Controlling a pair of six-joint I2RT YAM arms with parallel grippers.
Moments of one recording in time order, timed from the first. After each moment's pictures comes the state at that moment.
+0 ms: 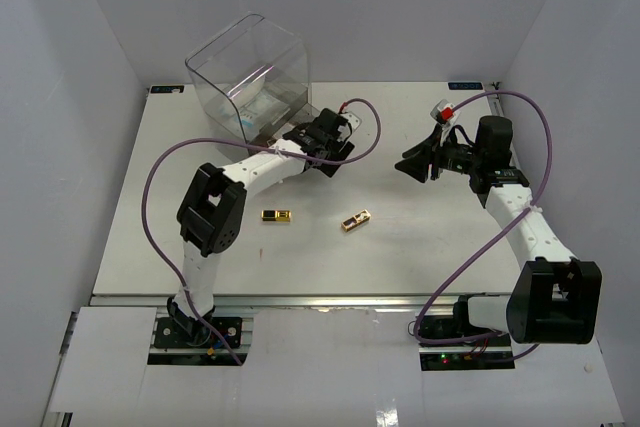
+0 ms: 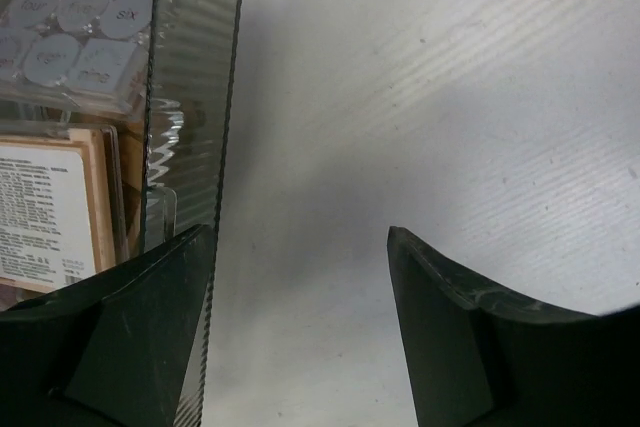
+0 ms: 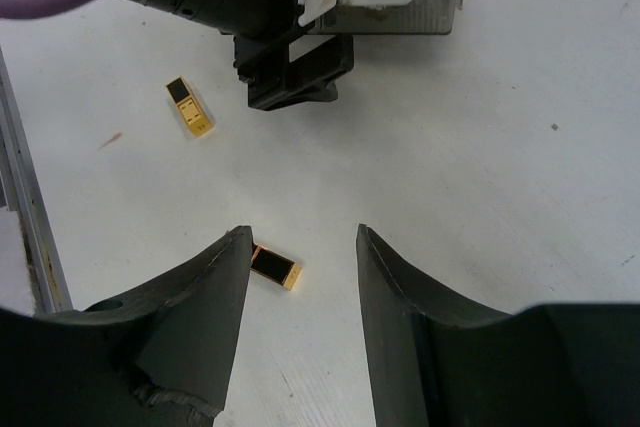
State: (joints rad) left arm -0.69 2.06 1.64 -0.44 -0.30 0.16; right arm 0.03 1.26 0.90 -0.08 -1.01 -0.19
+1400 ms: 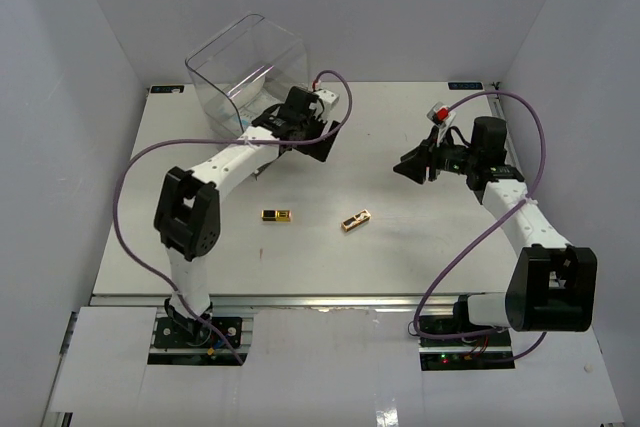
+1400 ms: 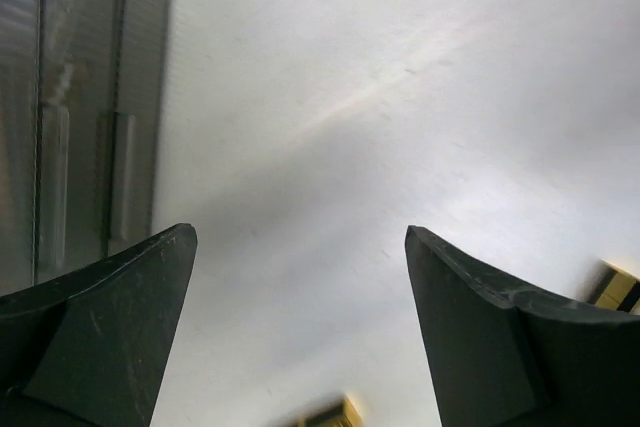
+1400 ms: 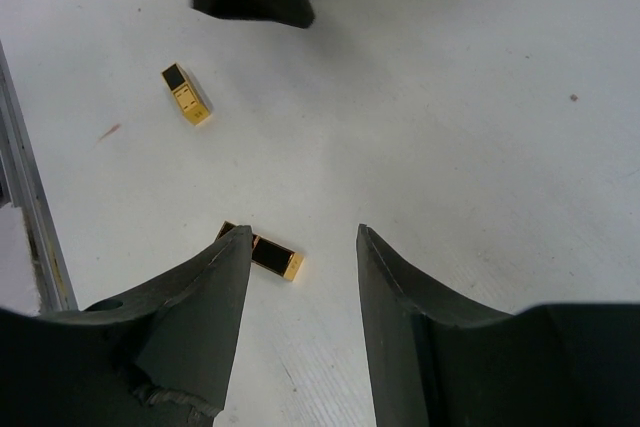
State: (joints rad) left arm -0.57 1.86 1.59 -0.42 0.01 0.01; right arm 0.05 1.34 0.90 -0.09 -1.01 -0.19
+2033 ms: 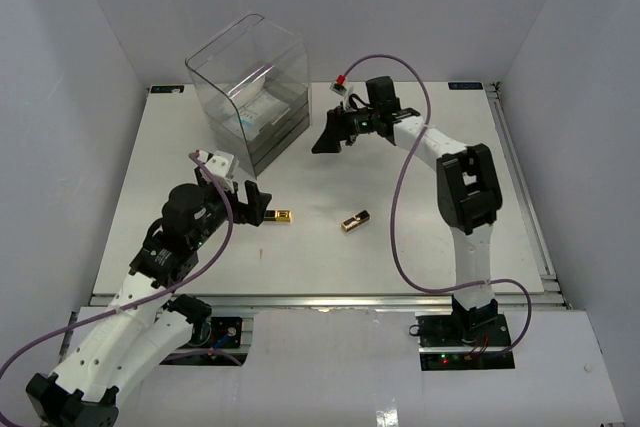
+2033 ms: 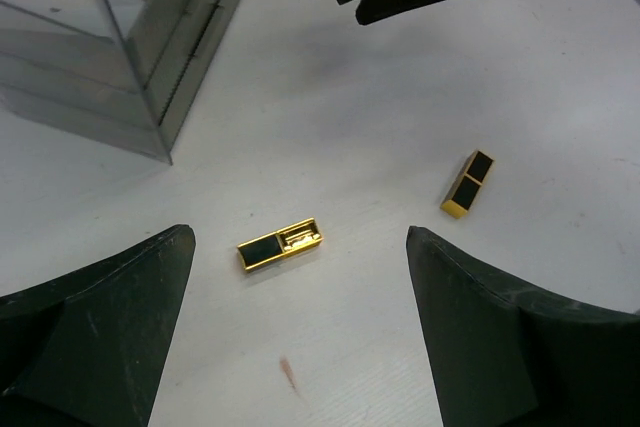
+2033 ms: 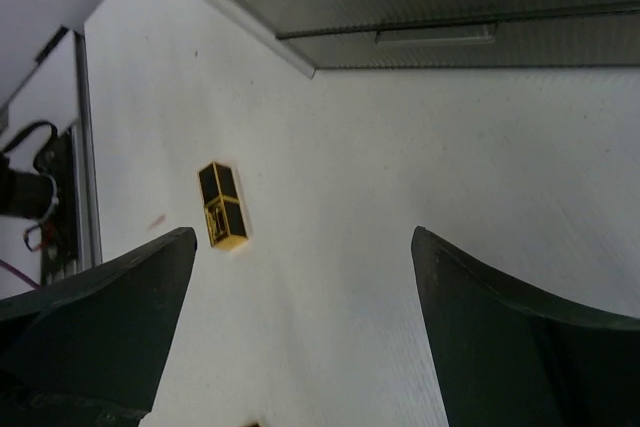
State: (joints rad) left arm -0.48 0.67 0.68 -0.26 0.04 -0.14; right arm 0.42 2.08 1.64 -0.19 -0.96 0.01
